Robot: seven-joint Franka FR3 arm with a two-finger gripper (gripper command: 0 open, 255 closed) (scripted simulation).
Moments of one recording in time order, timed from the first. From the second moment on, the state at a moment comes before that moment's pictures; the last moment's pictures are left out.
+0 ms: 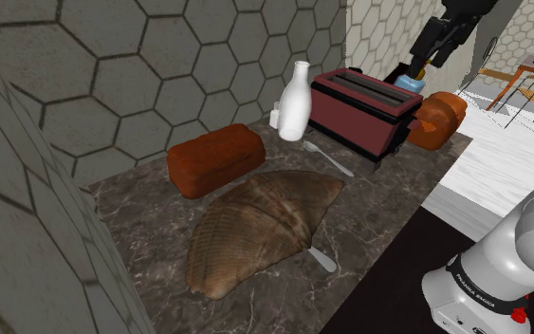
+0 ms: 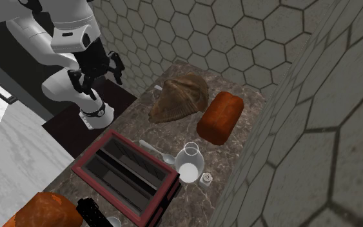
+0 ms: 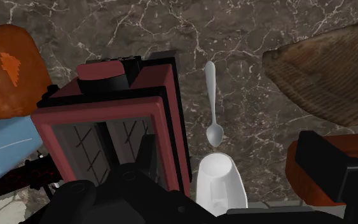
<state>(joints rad) 0.01 -0.82 0.03 -2.31 -0.08 1.63 0.08</state>
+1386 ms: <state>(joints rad) 0.02 -0.14 0.02 -1.92 -0.04 1.97 0.06</state>
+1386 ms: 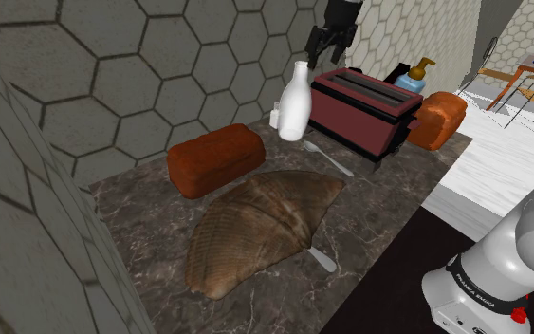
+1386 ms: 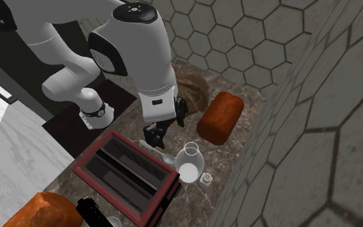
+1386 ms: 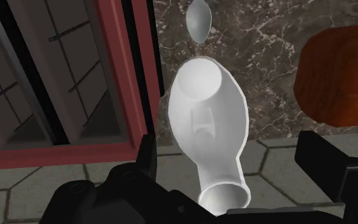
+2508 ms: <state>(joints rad) 0.02 0.05 0.02 -1.82 -0.03 2.08 0.05</state>
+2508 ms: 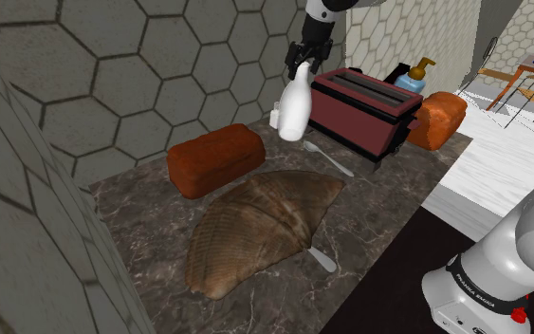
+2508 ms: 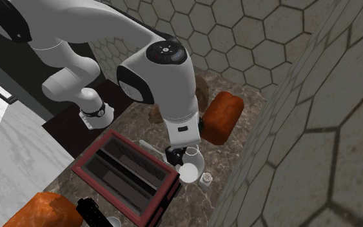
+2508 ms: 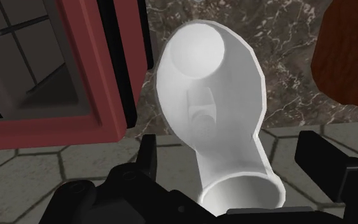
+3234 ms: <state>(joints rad) 0.02 0.06 0.02 -1.82 -0.03 2.08 0.05</state>
